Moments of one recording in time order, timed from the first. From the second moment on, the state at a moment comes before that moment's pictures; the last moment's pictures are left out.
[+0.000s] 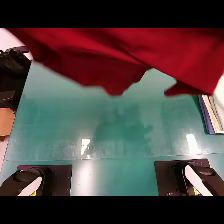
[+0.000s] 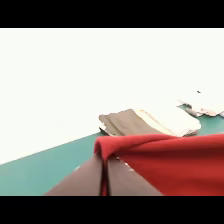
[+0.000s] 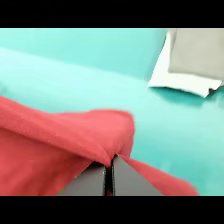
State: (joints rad) left arm -0.22 -0.86 1.98 1.30 -1.07 -1.42; right arm -0.21 -0.80 1.65 -1.02 1.45 1.36
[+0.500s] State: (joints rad) left arm -0.22 -1.10 1.60 1.31 -1.25 -1.43; right arm 0.03 -0.96 1.20 -1.00 1.45 1.41
